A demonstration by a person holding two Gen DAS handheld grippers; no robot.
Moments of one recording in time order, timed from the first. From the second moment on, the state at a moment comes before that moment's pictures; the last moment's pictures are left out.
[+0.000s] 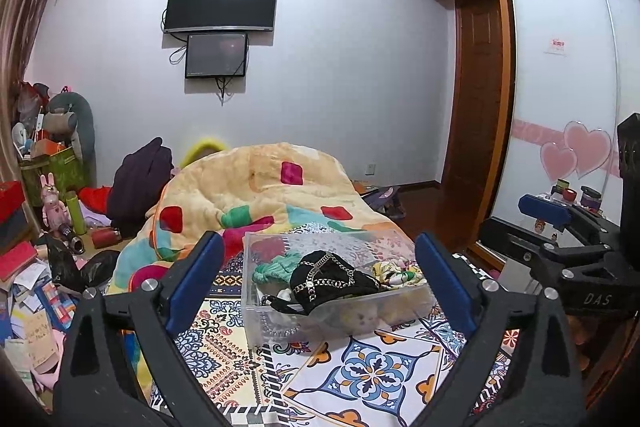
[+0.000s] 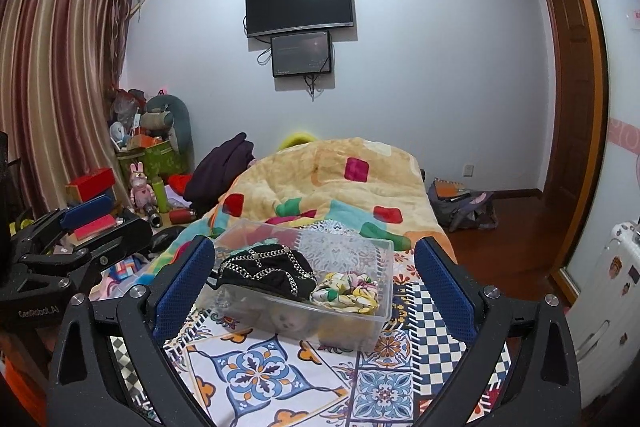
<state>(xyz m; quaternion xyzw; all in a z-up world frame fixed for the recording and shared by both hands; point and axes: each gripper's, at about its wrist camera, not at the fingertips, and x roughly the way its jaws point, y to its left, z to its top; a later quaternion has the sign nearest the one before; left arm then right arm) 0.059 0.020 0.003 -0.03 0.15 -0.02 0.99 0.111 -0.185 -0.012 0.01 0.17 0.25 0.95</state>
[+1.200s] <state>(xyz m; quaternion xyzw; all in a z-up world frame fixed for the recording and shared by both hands) 0.058 0.019 0.006 -0.03 0.14 -0.03 0.99 0.102 -0.185 -0.007 0.01 0.16 0.25 0.95</state>
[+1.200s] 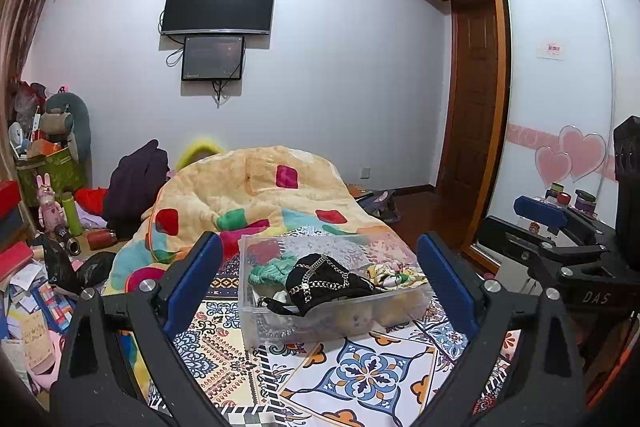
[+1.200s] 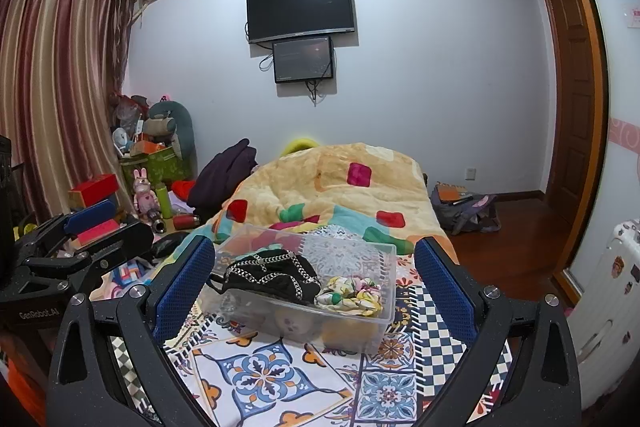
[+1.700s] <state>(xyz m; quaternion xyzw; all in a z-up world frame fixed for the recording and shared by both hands) 0.053 0.019 0.007 -0.04 0.14 -0.04 0.99 0.101 -0.185 -0.006 0.02 0.16 0.25 0.96</state>
